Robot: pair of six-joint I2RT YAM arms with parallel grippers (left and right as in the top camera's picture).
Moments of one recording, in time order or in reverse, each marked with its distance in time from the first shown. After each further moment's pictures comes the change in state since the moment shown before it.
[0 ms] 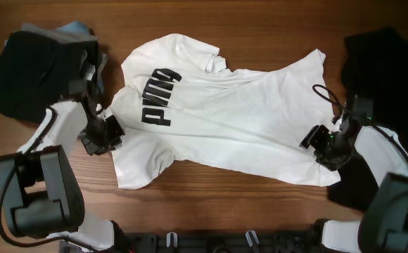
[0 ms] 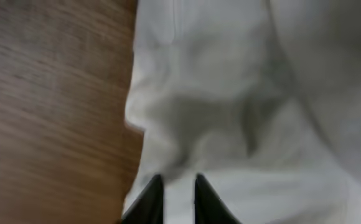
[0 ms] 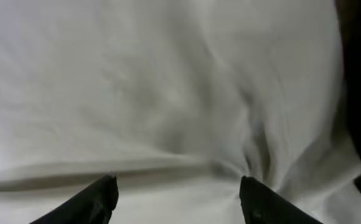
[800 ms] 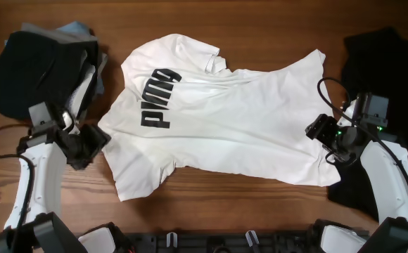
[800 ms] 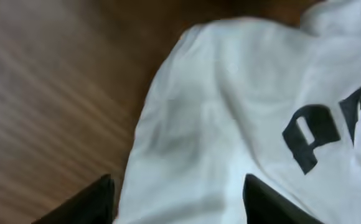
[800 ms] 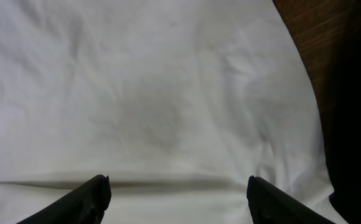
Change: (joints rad) left arm 0.209 -0.356 -0.179 0.079 0.132 -0.045; right arm -0.001 -0.178 0.001 0.063 -0.003 -0.064
